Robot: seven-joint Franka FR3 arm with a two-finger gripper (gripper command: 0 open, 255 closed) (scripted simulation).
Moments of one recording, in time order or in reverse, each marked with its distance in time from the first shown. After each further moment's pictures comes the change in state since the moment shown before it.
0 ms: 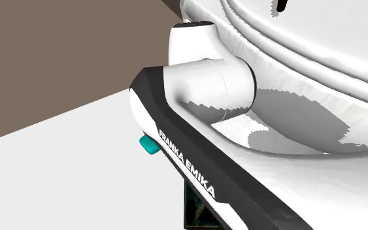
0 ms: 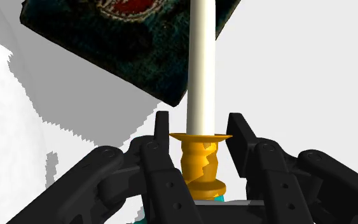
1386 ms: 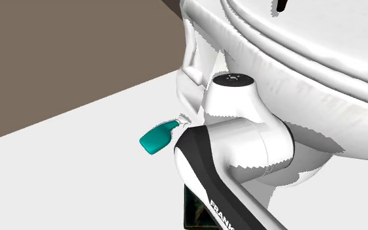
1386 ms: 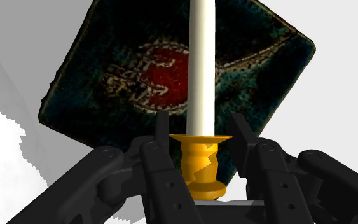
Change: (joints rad) arm -0.042 -0.247 -0.069 -0.332 -0.059 0.079 -0.084
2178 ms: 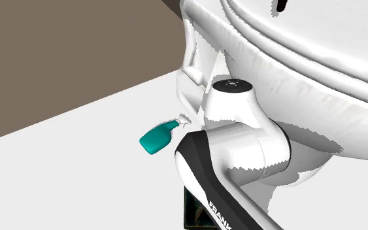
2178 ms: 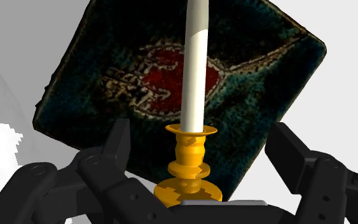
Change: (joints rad) arm -0.001 0.006 -0.002 -0.029 -0.002 0.035 -0.004
